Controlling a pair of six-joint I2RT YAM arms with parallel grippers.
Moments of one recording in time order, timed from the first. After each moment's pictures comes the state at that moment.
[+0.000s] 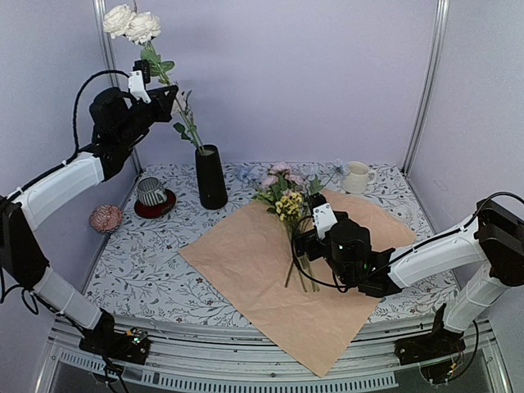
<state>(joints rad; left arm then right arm) -0.30 1.47 1.31 0.39 0.10 -0.16 1.07 1.58 0.65 0.71 0.73 0.01</state>
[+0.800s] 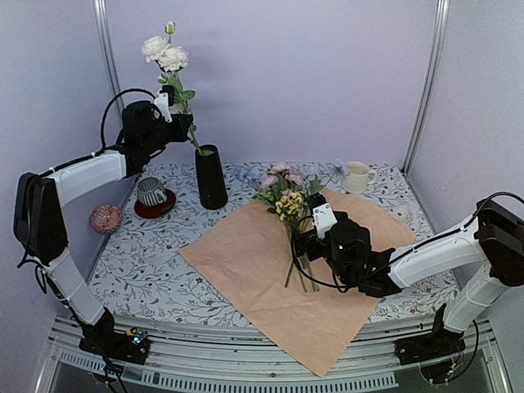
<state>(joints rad) -0.28 1.69 1.38 0.26 0.10 -0.16 1.07 1.58 0.65 0.71 0.72 0.01</state>
